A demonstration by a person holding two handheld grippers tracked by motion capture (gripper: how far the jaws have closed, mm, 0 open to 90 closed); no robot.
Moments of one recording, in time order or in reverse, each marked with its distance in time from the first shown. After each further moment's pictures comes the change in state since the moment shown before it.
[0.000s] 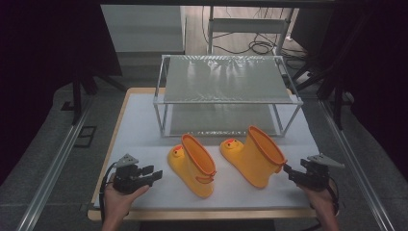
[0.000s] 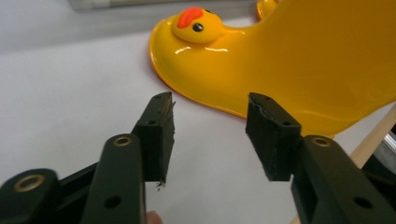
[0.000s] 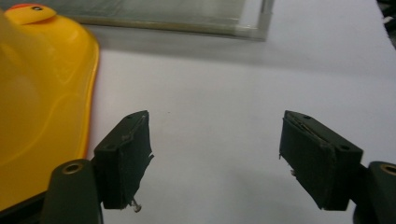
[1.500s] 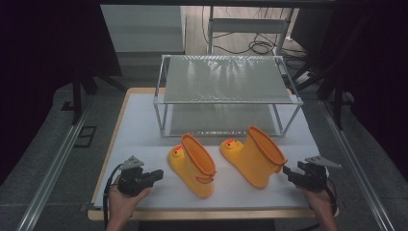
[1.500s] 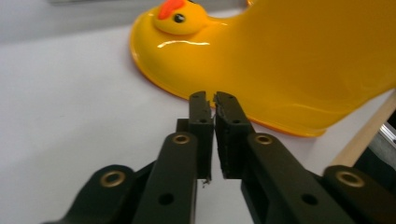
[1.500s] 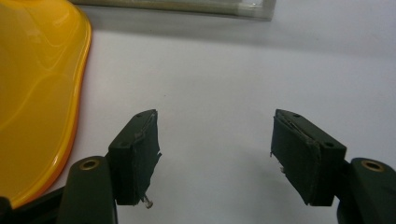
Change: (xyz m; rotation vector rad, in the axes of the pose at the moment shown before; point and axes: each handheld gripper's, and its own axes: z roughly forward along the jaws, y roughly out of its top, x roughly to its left) left arm -0.019 -0.003 0.011 0.037 -0.030 0.044; right arm -0.004 -0.009 0.009 0.041 0.004 0.005
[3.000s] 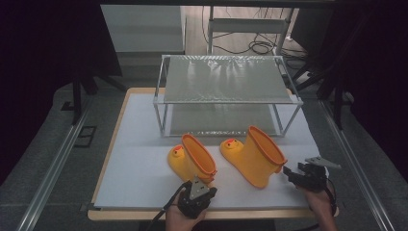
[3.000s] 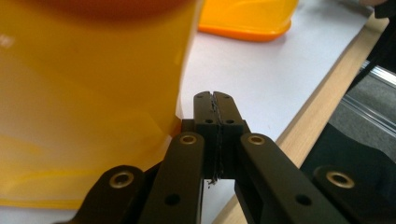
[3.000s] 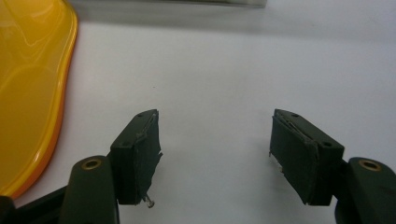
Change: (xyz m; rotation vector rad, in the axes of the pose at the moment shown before) left arm -0.133 -0.012 0.088 -0.019 -0.023 0.270; right arm -0.004 -0.005 0.004 0.019 -0.014 0.018
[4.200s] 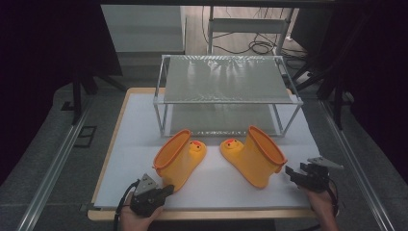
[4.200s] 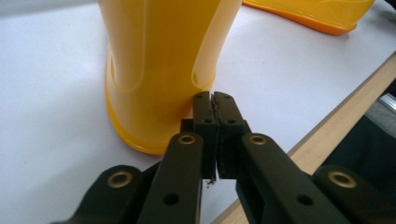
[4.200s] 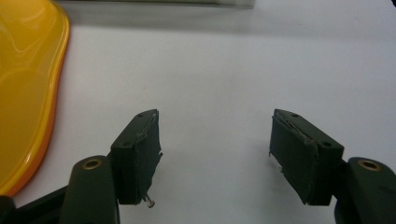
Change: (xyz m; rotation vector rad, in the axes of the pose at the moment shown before) left arm 0.081 -0.047 -0.079 -0.014 0.062 -0.166; right arm -0.005 0.000 -0.003 -0.003 -0.015 0.017
